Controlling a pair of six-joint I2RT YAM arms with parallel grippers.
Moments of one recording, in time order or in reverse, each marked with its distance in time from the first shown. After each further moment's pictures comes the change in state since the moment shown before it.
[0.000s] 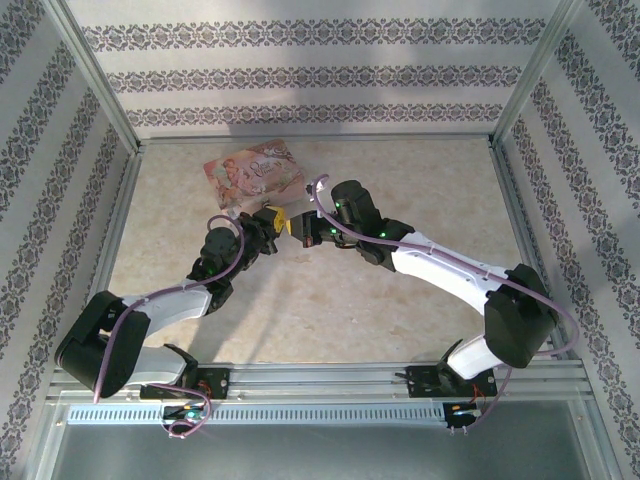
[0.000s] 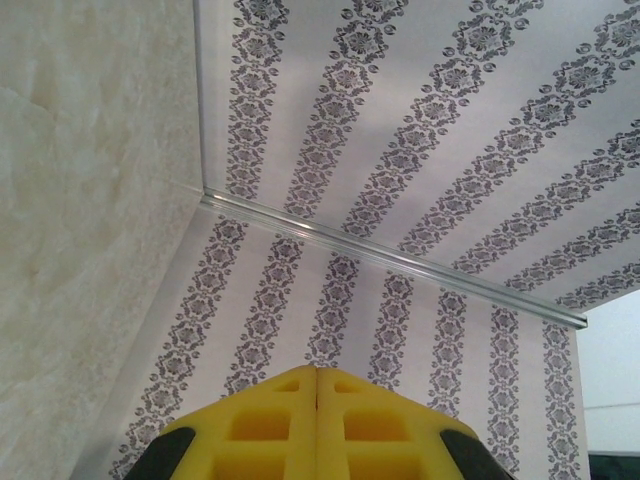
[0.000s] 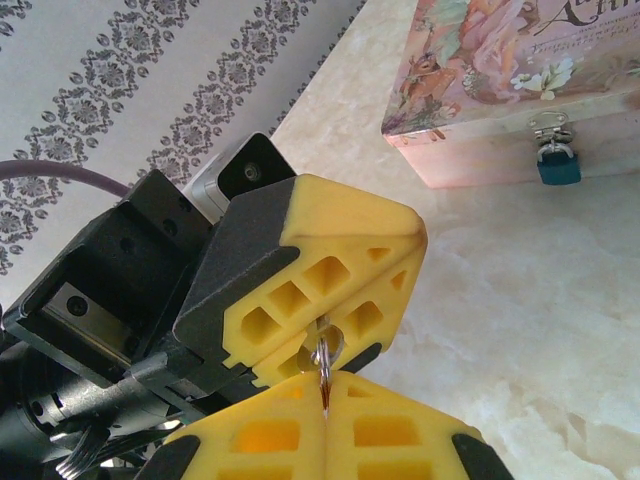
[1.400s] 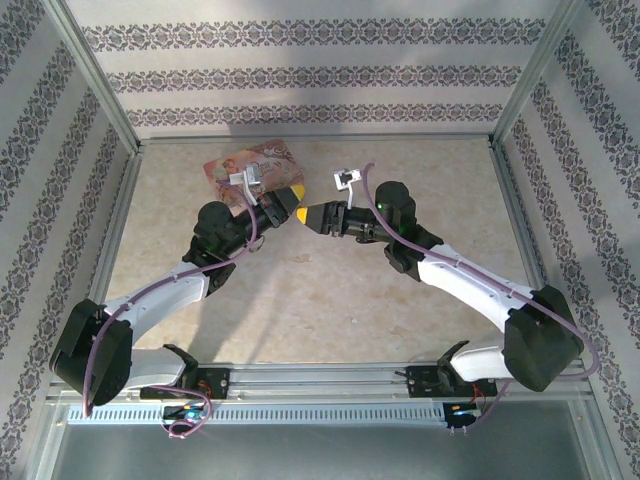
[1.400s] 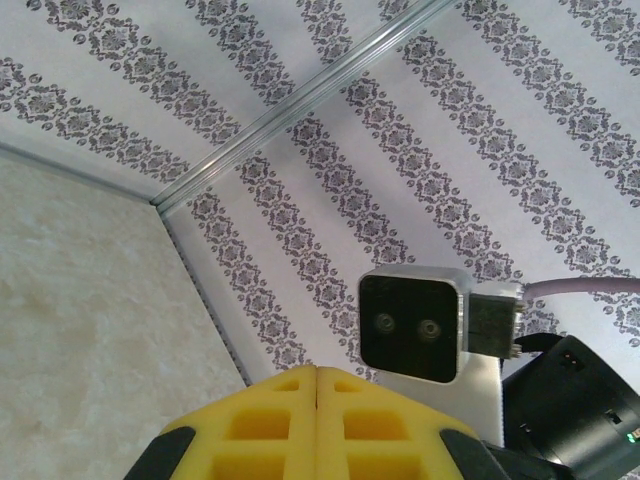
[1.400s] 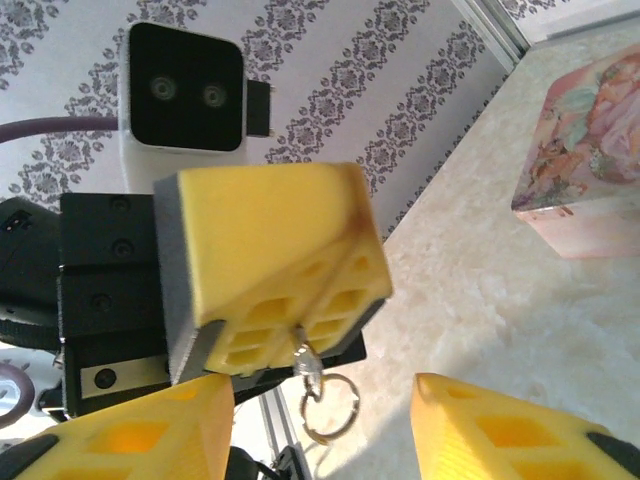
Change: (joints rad) left arm -0.012 -0.043 0.251 -0.108 0.301 0.868; right arm -0.135 -0.156 -0.200 0.381 -0.278 0.241
